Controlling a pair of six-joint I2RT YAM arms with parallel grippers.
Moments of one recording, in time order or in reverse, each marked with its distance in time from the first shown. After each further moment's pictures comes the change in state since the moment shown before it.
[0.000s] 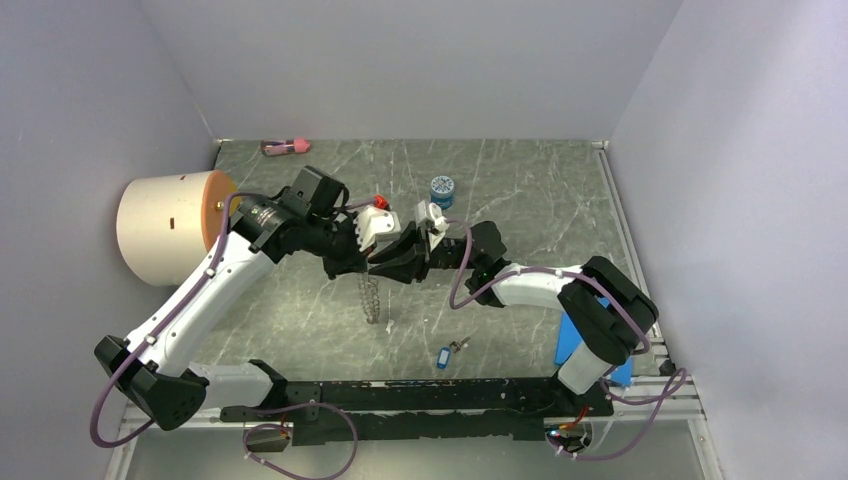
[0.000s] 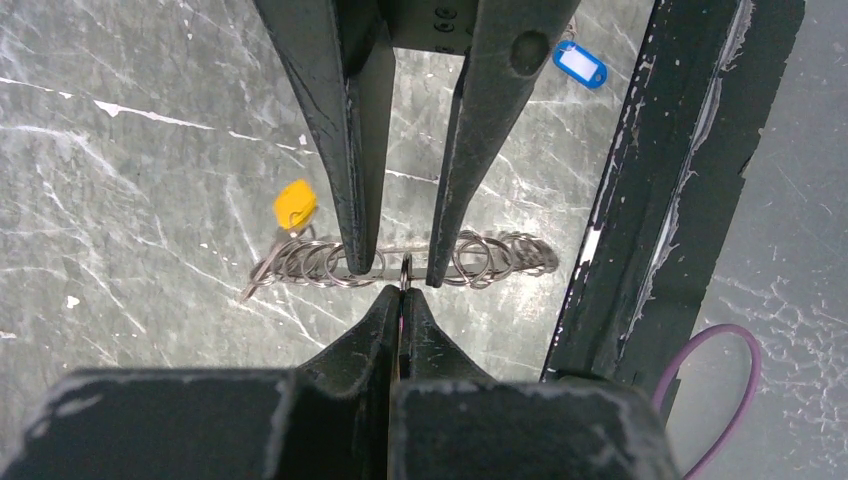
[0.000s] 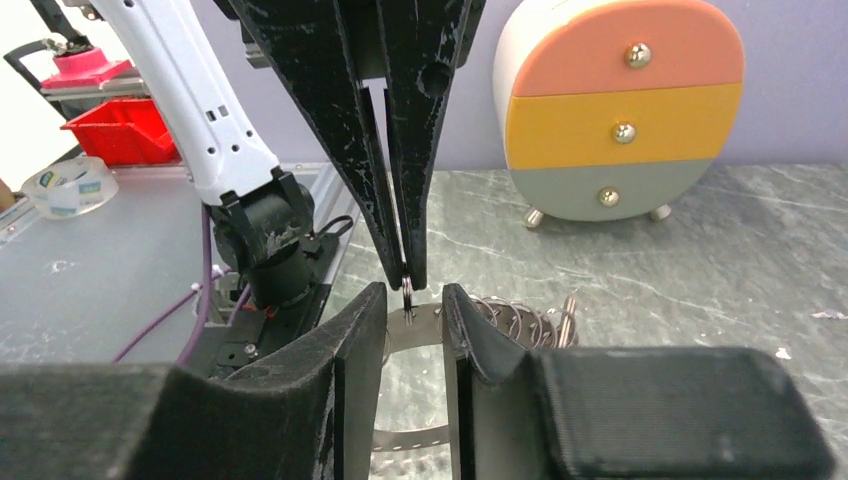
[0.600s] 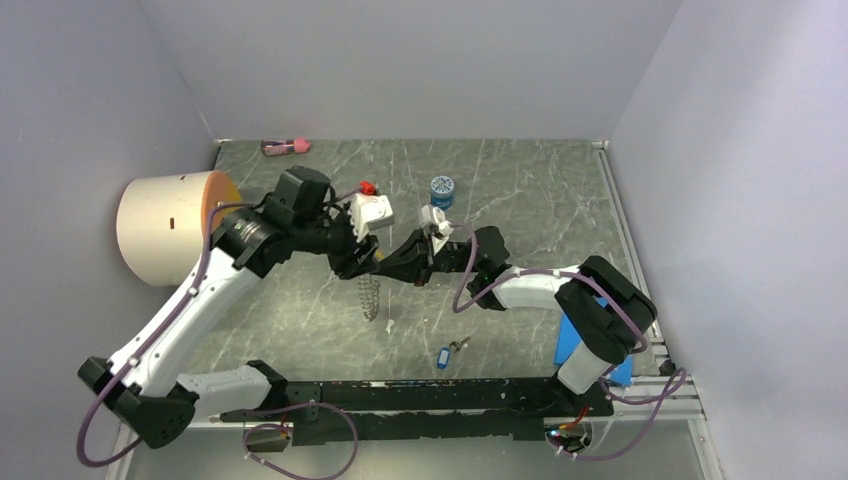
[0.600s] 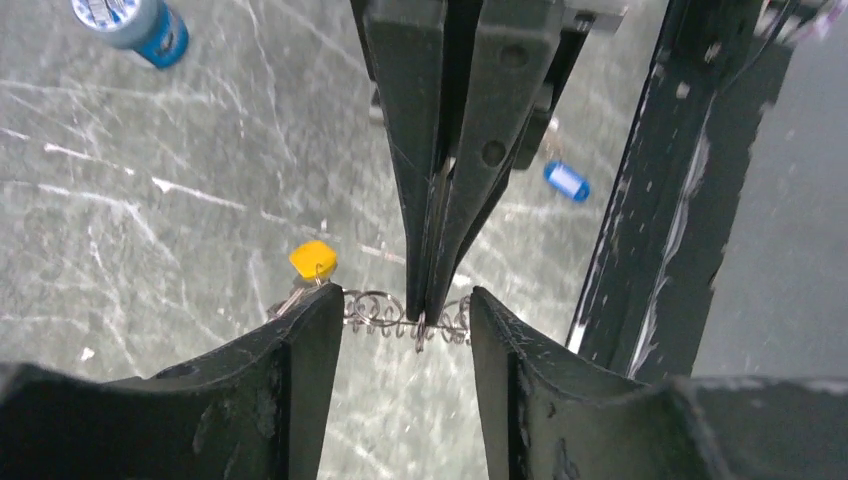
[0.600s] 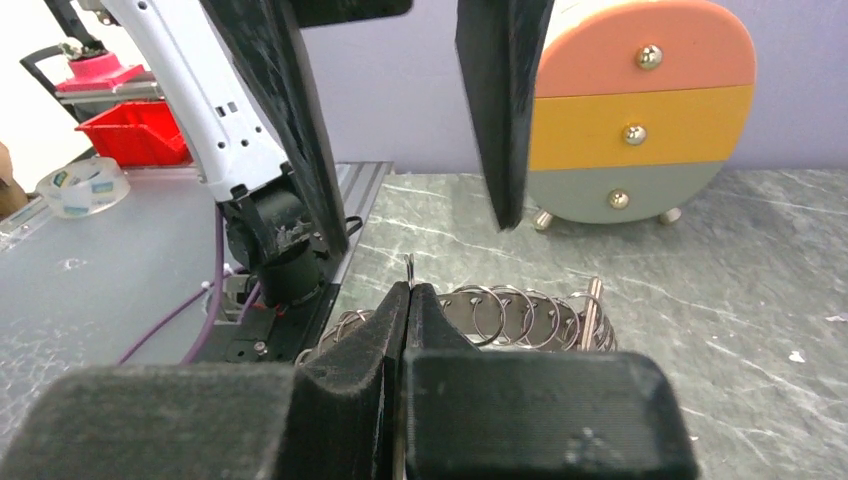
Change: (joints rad) left arm 0.000 -0.066 -0.030 0.151 0.042 -0.126; right arm 0.003 0.014 -0.029 0.067 -0.012 0.024
